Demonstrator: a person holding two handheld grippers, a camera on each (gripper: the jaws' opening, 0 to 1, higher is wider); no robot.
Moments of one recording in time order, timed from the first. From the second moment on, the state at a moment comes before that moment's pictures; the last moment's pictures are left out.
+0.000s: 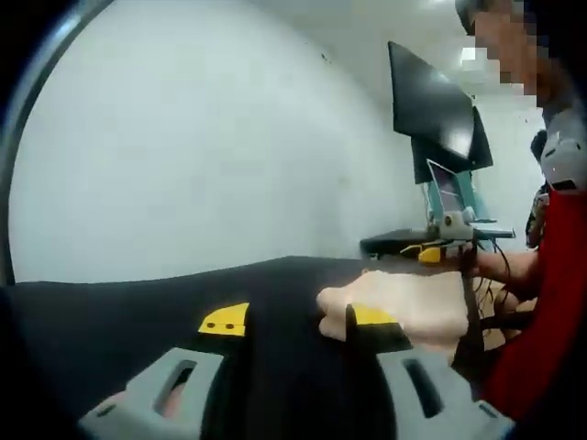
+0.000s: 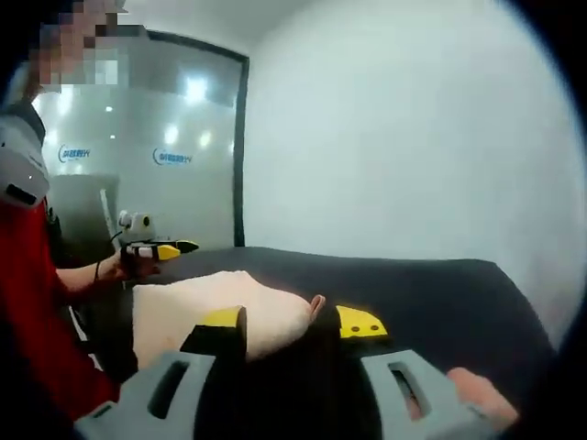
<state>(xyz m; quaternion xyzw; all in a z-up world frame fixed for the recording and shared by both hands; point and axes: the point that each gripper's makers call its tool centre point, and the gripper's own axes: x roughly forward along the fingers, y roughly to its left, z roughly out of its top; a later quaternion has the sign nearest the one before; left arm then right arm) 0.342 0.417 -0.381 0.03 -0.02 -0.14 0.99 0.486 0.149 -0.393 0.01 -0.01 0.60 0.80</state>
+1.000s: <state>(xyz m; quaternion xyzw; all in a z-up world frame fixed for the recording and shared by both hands) 0.343 0.403 -0.405 0.03 0.00 -0.18 0.98 0.502 0.143 -0.398 0.01 0.00 0.59 0.81</state>
